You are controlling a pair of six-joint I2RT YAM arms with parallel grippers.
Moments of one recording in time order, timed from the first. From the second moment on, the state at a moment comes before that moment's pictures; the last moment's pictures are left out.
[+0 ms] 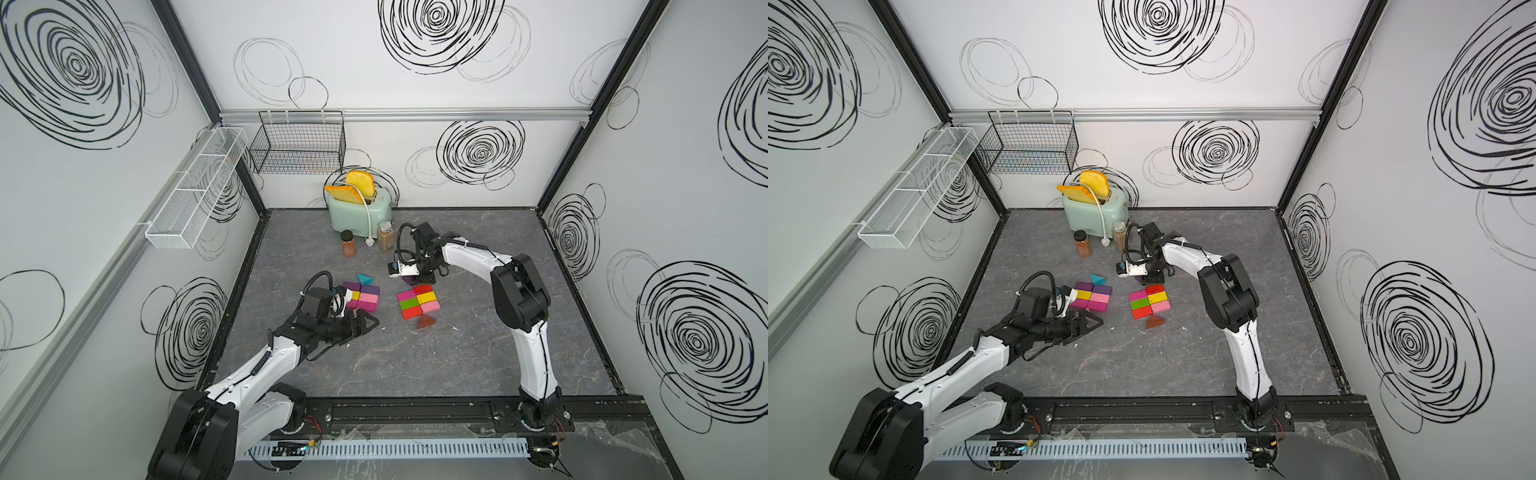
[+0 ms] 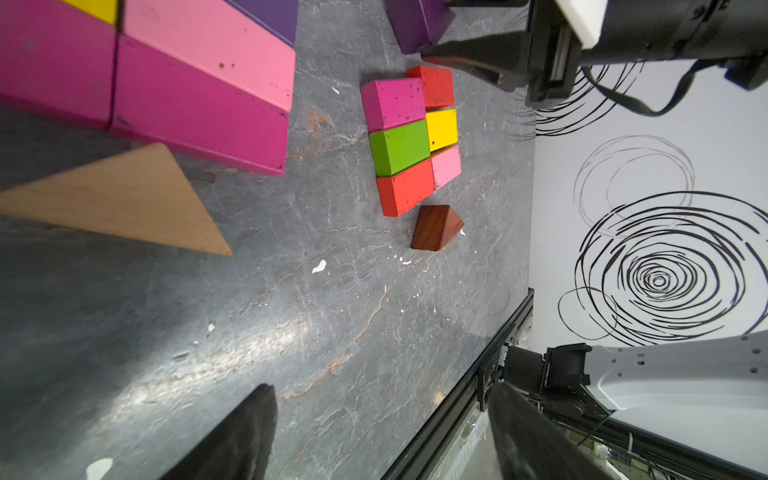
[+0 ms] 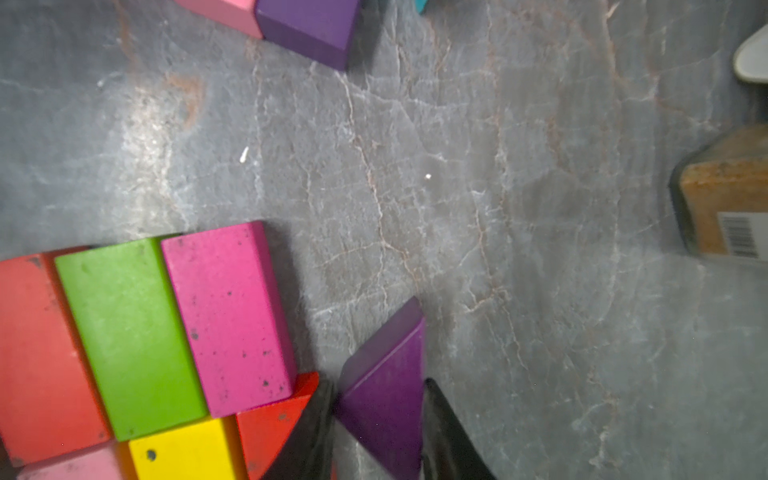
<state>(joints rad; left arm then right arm) -0.30 1.05 0.41 -0.19 0.66 -0.72 0.57 2.16 1.67 -0.74 -0.22 -1.11</state>
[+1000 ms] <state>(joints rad) -0.04 0.99 0.59 -0.03 -0.21 -0.45 0.07 1.17 0.63 0.28 -0.13 -0.24</state>
